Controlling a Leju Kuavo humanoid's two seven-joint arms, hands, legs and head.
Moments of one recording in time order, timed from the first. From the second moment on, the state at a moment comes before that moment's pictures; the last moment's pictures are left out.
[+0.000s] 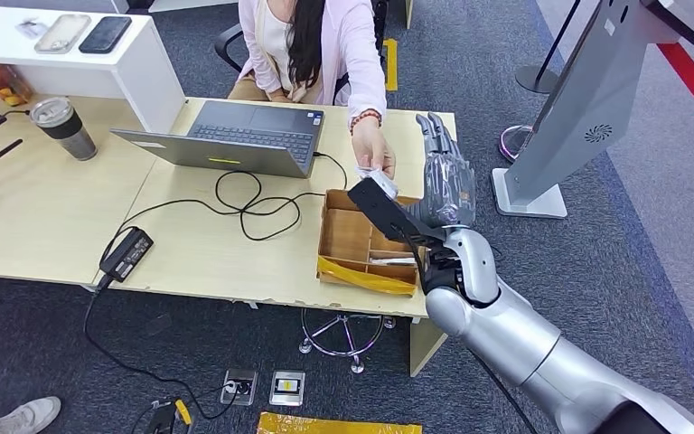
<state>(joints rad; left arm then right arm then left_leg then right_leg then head) -0.07 0.05 -0.18 -0.17 0.47 0.17 0.14 -0.87 -0.07 1.03 -0.60 0.79 -0.70 0.11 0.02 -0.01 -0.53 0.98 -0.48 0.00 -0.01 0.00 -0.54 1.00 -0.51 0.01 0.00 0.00</state>
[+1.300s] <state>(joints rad) -0.07 0.06 -0.23 -0.17 0.50 0.18 0.15 -0.83 -0.07 0.99 -0.56 0.70 -0.70 0.09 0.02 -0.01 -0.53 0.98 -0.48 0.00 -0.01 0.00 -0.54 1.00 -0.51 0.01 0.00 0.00</state>
